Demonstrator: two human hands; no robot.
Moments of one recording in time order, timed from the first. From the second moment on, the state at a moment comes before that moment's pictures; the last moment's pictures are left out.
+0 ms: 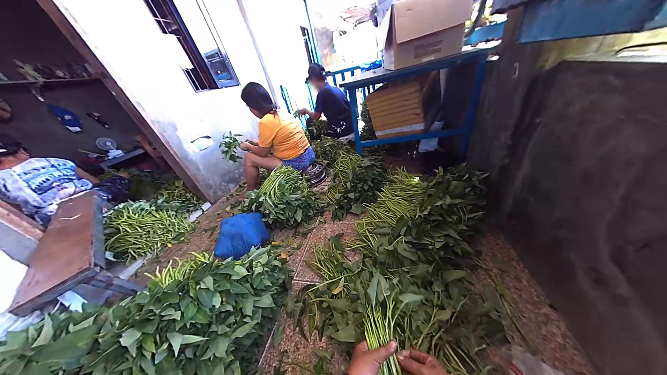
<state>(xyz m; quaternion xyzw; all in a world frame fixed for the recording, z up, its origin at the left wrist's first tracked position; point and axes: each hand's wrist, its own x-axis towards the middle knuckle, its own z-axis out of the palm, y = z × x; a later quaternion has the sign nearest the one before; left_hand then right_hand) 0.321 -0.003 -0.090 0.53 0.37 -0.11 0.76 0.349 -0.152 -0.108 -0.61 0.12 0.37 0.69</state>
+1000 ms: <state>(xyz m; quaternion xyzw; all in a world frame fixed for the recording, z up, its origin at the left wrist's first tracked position) 0.323 0.086 -0.034 0.59 0.41 0.05 0.70 0.377 -0.100 -0.171 -0.77 -0.03 0.31 0.56</state>
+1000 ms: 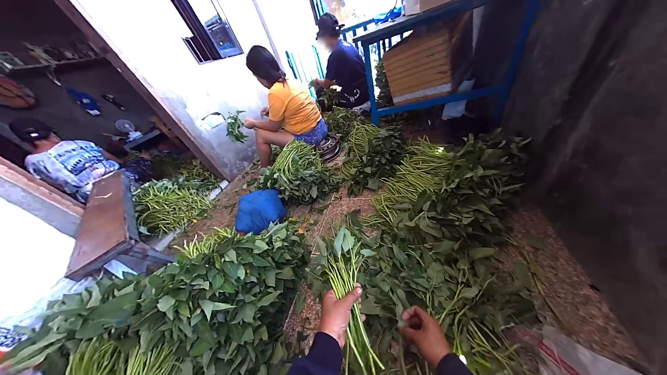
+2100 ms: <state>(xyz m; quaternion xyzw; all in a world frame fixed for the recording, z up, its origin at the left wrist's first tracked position) 0.325 0.033 -0.049 0.50 0.38 -0.18 0.76 0.324 -0.156 -0.213 -0.71 0.19 0.44 0.52</state>
